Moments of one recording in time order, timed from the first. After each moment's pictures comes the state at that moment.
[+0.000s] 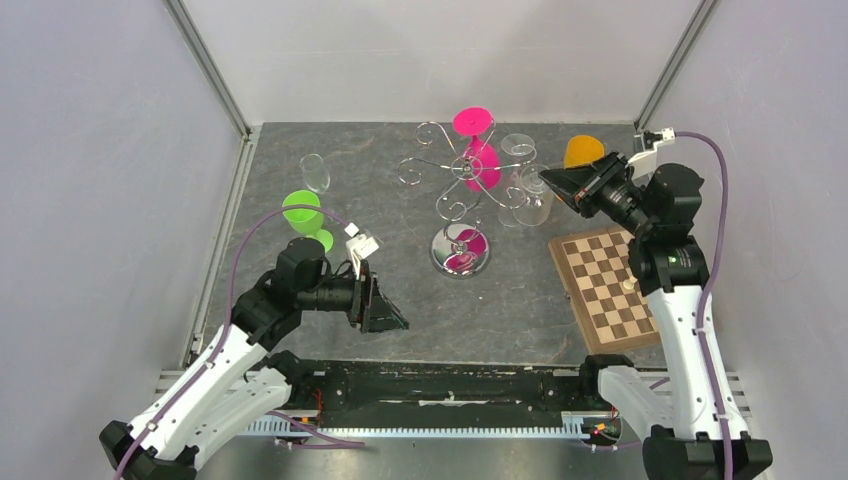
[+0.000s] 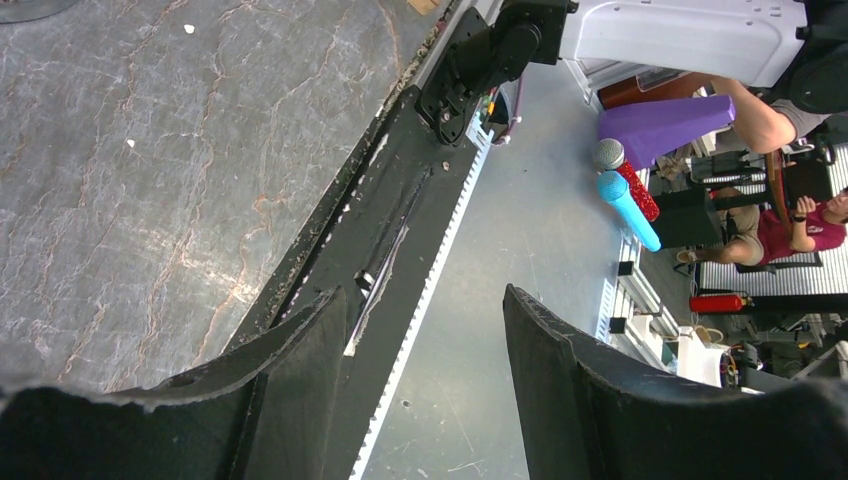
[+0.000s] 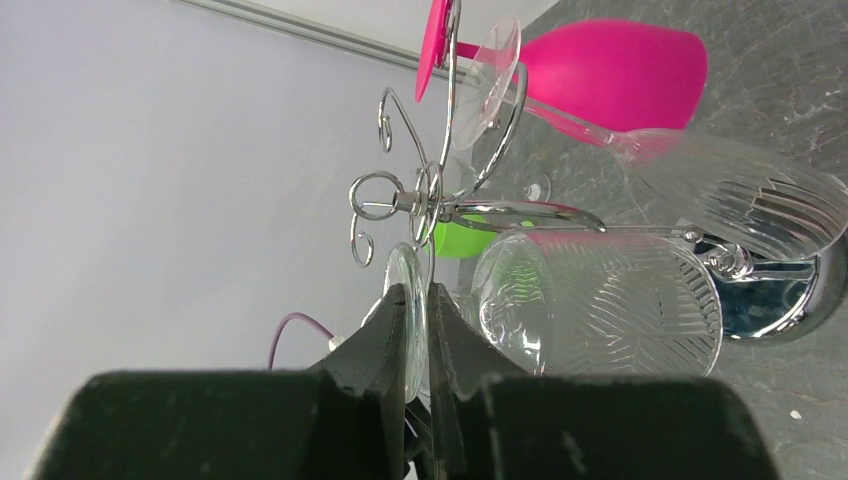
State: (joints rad) left arm -0.60 0.68 0.68 -0.50 0.79 -0.45; right arm 0.01 0.92 1.06 -0.26 -0.59 1.11
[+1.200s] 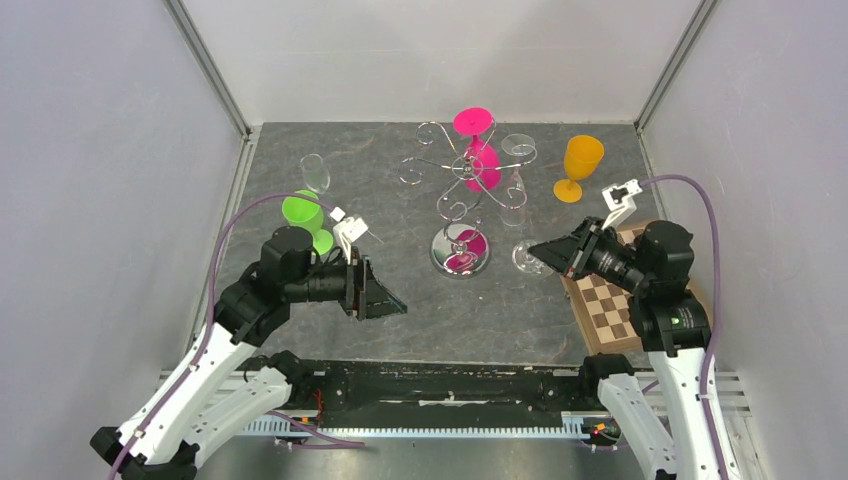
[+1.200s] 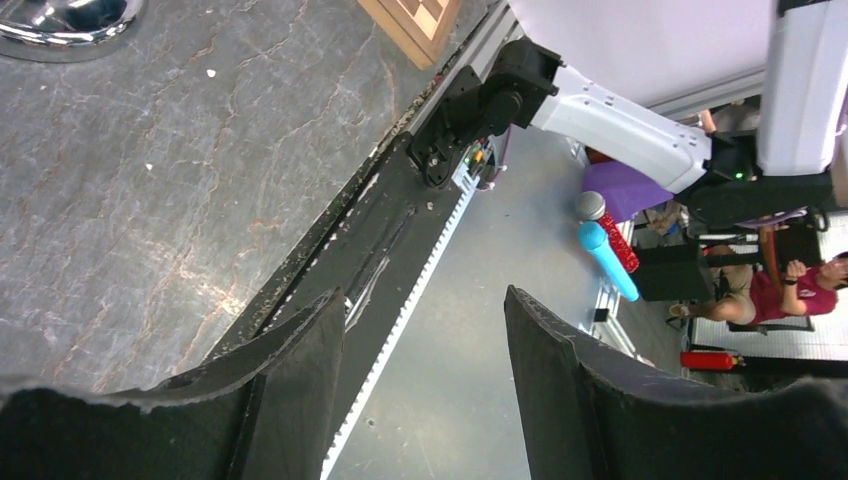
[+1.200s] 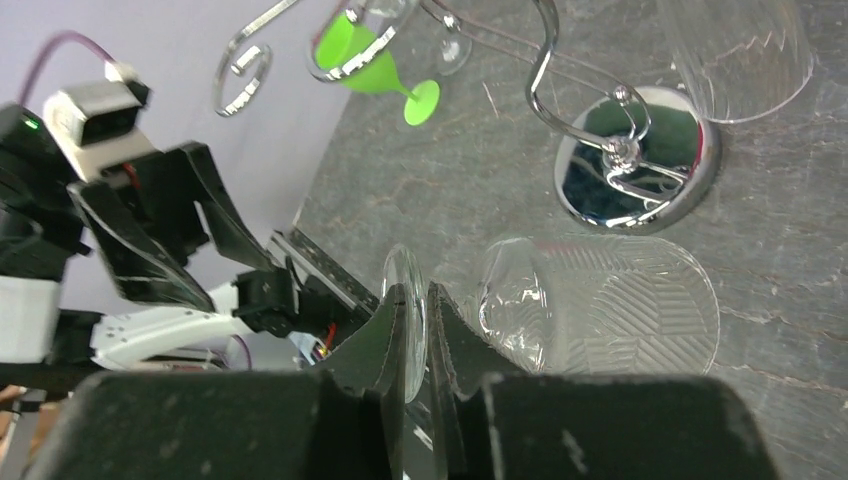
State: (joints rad) left arm -0.60 0.70 0.84 -0.60 0.70 -0.52; right arm 0.07 0.62 0.88 -0.53 -0.72 0.61
